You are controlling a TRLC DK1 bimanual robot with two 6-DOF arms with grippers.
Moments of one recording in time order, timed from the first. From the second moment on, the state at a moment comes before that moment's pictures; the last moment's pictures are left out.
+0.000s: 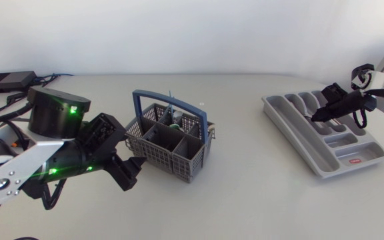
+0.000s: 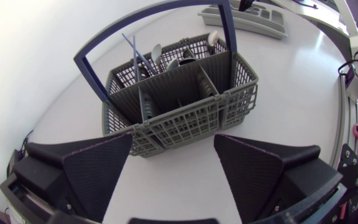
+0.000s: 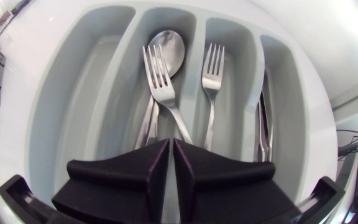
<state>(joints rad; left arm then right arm) -0.53 1.15 0.63 -0.22 -0.01 0.34 -0.43 2.38 1.83 -0.62 -0.33 -0.74</state>
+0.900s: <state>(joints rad) -0.53 1.16 0.62 -0.21 -0.01 0.34 -0.39 2.36 1.87 -0.61 -0.33 -0.74</state>
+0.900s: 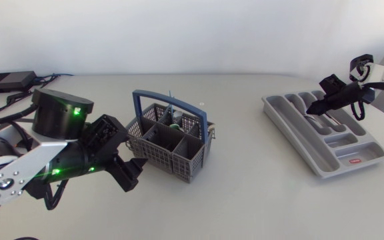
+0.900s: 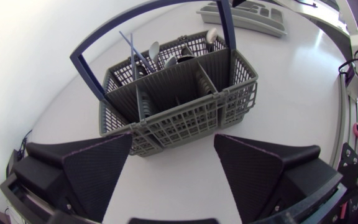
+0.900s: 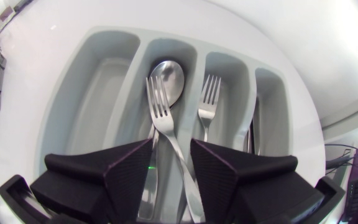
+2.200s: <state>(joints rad) -0.55 1.24 0.62 -0.17 -0.01 0.34 -0.39 2.44 1.91 -0.59 -0.31 -0.77</state>
